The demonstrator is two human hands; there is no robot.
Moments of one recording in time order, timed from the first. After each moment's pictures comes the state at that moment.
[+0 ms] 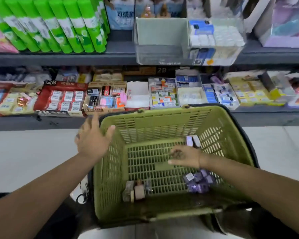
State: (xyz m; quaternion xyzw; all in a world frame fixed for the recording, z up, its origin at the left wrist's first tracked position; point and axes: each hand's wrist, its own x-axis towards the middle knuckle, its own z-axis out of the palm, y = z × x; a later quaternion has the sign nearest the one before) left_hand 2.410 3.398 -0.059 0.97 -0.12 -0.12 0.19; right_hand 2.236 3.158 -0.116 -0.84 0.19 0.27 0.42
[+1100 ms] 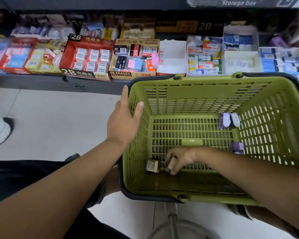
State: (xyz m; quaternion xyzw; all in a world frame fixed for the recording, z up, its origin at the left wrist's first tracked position) left_hand 2.381 3.439 -0.115 0.94 -0.12 -0.09 0.30; right_hand 2.263 3.270 -0.225 -0.77 0.07 0.53 0.36
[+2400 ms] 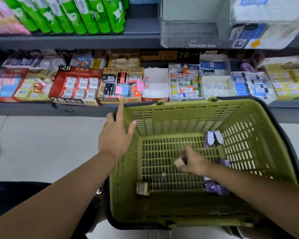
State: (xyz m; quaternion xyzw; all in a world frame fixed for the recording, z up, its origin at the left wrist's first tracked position) left_hand 2.402 3.416 -0.107 0.97 -0.20 -0.07 0.15; right_hand 2.235 3.204 -0.215 -0.83 0.23 0.30 0.40
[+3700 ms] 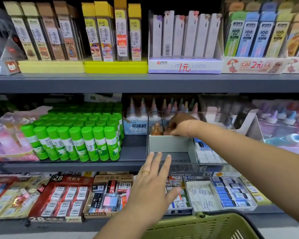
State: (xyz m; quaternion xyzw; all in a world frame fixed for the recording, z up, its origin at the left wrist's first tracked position) left_hand 2.445 3.275 0.053 0.87 -0.47 -0.03 0.14; right_hand 2.489 3.064 0.143 -0.99 0.16 0.05 0.03
